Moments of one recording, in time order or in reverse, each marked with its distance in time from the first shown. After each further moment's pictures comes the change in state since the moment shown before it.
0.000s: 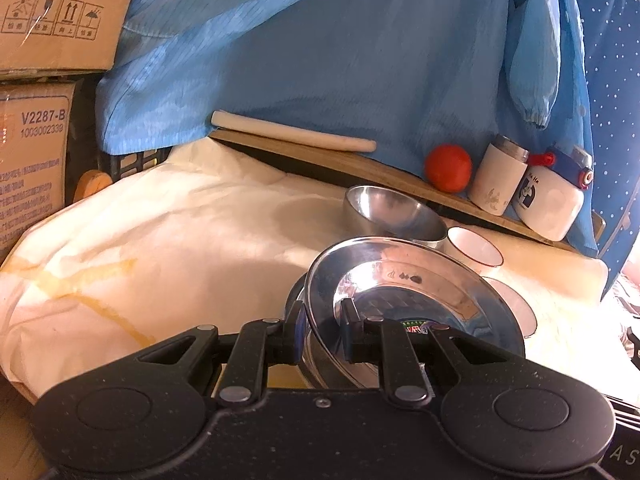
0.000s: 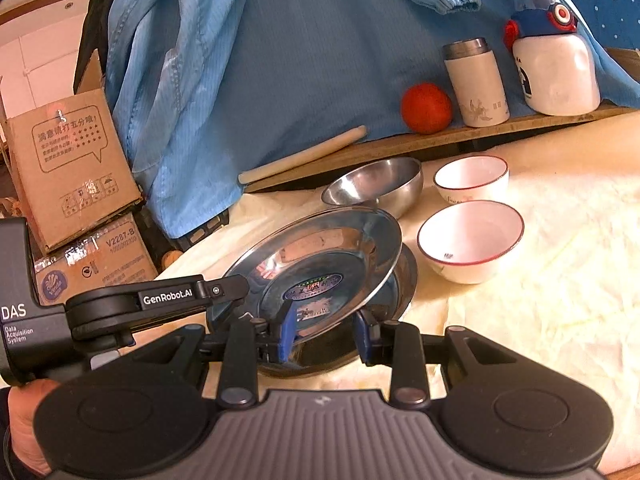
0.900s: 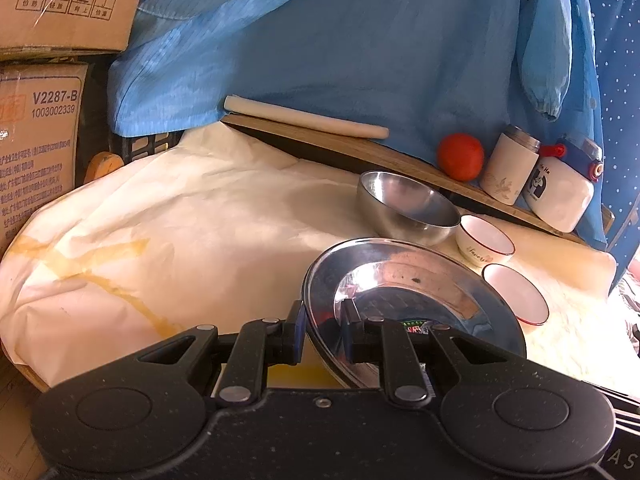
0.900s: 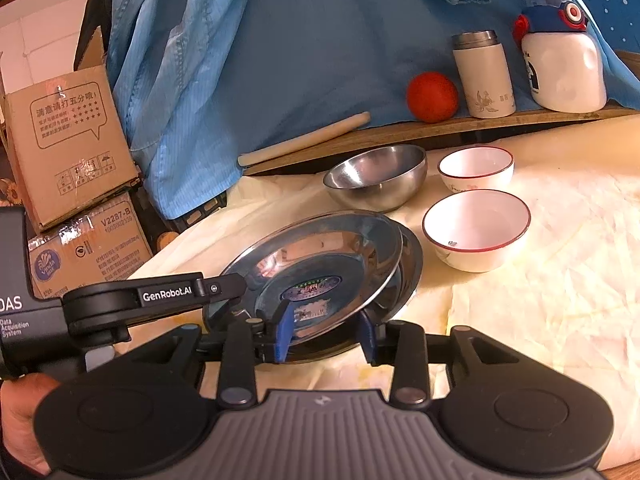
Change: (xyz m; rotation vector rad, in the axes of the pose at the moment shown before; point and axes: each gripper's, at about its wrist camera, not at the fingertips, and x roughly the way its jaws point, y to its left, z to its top) left arm 0.003 0.005 -0.007 -0.014 0.026 0.024; right arm 0.006 0.007 -0.004 -0.037 0.036 -0.021
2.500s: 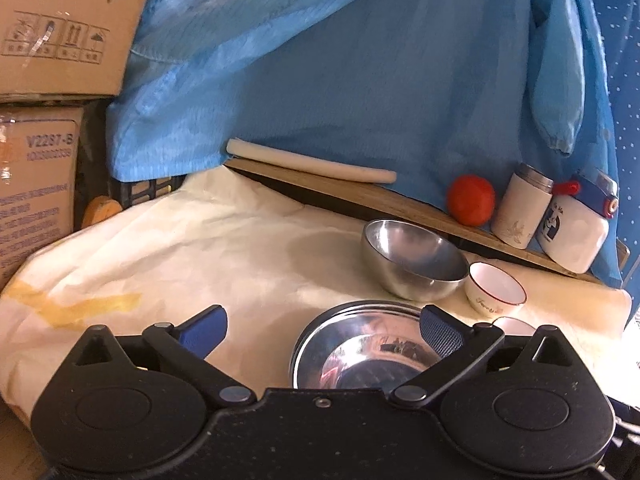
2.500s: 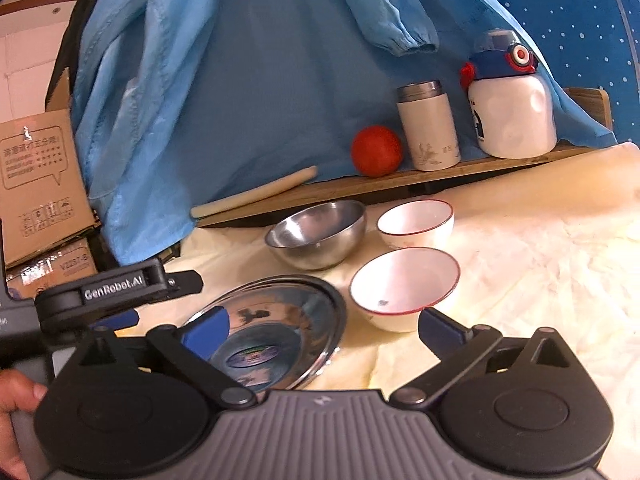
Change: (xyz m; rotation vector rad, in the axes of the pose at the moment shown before) left arm 0.016 -0.014 0.024 -0.012 -0.108 0.047; right arm -0.007 -0.037 0.018 0.000 -0.143 -0.104
